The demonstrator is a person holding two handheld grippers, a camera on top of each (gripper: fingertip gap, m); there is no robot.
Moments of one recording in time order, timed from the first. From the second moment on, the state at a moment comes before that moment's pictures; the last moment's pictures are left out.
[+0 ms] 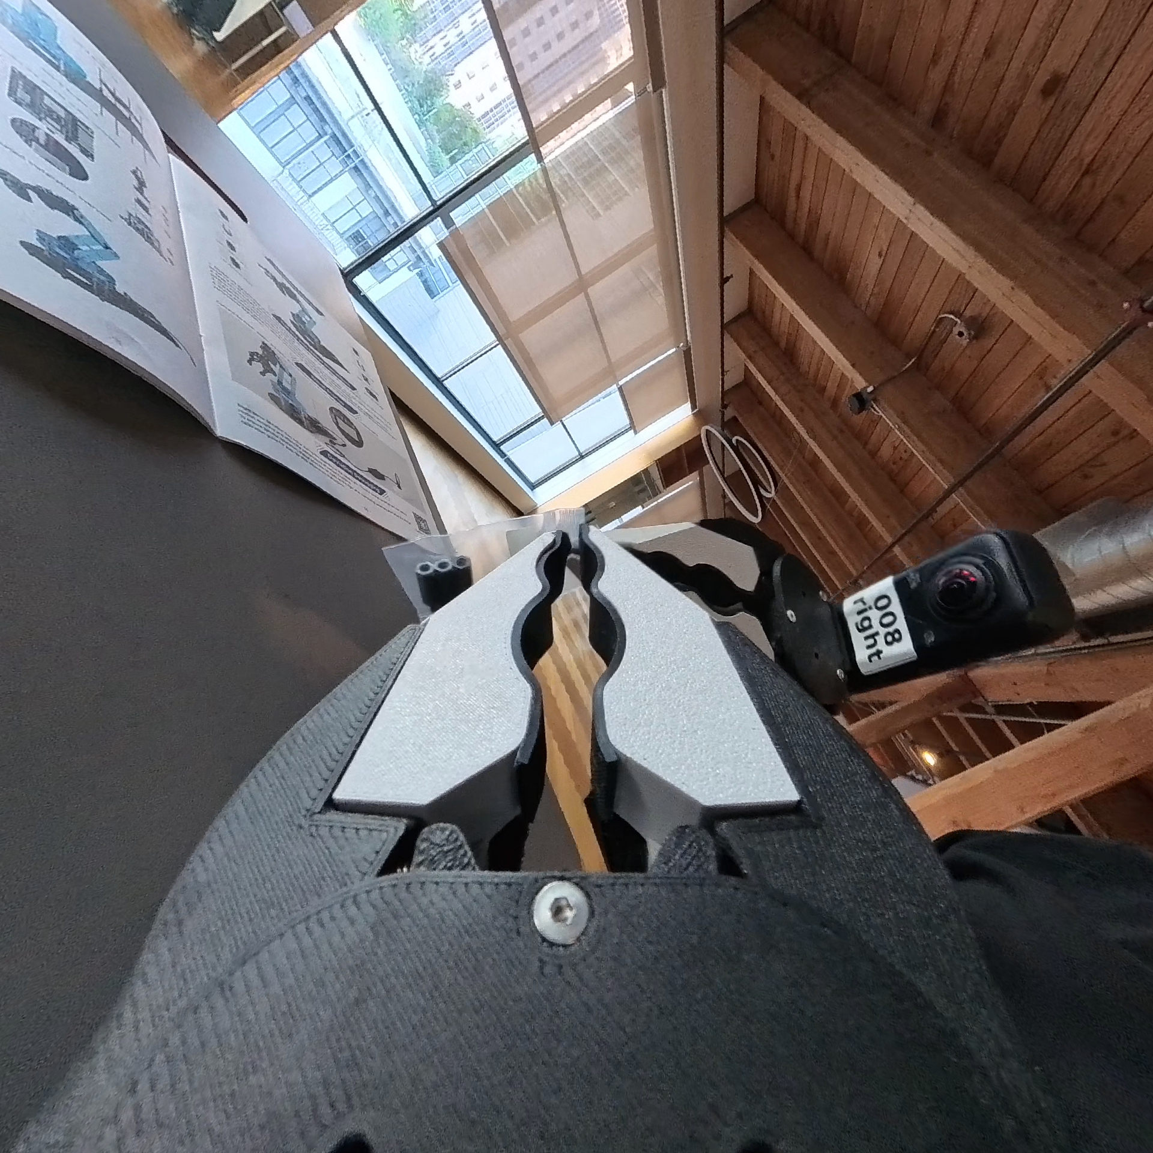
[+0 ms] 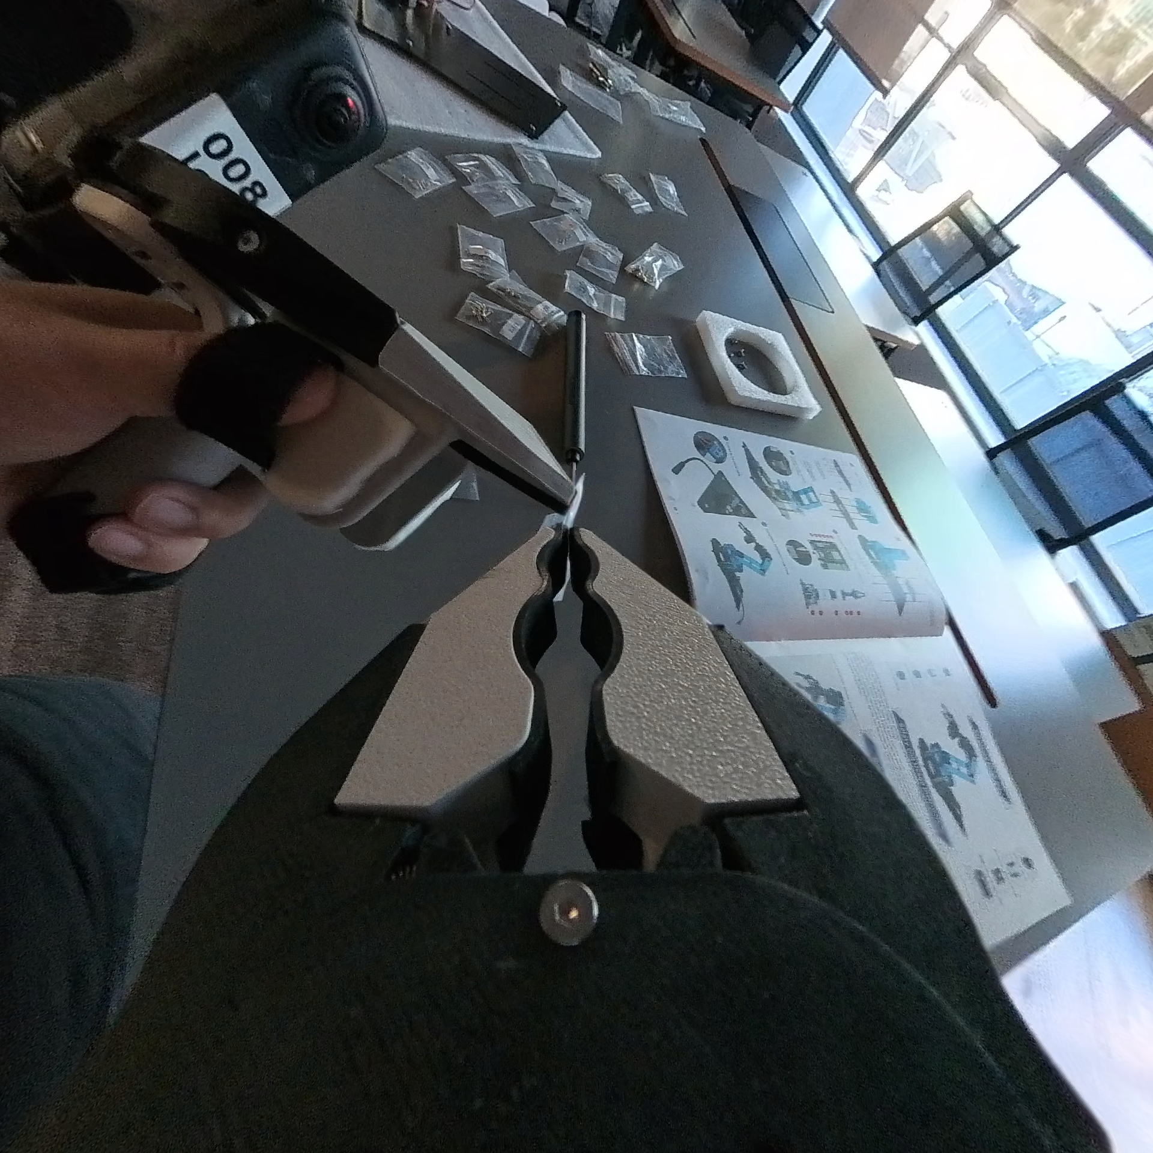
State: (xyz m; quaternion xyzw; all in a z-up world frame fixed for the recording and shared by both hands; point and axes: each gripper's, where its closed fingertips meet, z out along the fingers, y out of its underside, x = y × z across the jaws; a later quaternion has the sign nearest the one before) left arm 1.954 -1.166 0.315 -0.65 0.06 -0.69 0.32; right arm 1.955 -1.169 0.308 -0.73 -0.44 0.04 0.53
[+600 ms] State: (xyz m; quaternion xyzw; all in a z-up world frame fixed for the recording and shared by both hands) left arm 1.951 -1.163 0.294 -0.65 0.02 -0.70 0.28; right arm 1.957 -1.162 0.295 -0.67 -0.50 -0.10 0.54
